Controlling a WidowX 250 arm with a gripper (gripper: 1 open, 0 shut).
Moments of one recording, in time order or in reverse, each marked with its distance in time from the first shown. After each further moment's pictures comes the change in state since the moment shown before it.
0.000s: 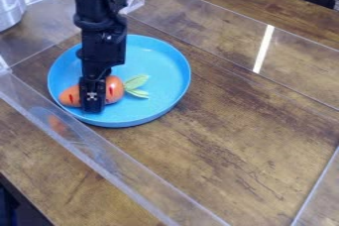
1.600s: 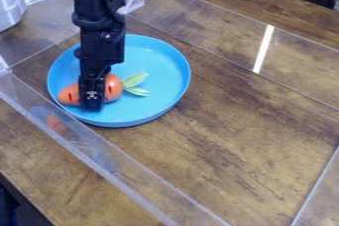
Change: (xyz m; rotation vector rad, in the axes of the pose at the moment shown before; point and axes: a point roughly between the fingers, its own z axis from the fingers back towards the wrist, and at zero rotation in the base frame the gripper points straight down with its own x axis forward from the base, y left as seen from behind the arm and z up) arm -0.007 -0.003 0.002 -0.015 0.041 0.011
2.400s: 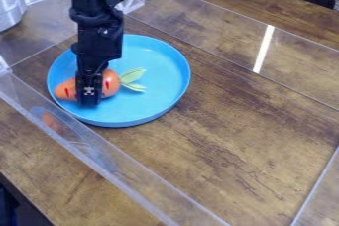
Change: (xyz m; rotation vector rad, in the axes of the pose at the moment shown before) arm -0.003 -0.001 0.006 0.002 0.014 0.008
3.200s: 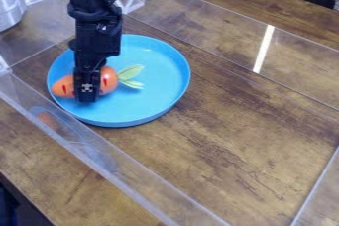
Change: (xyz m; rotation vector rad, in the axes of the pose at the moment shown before) arm -0.002 0.000 0.004 0.006 0.010 0.009
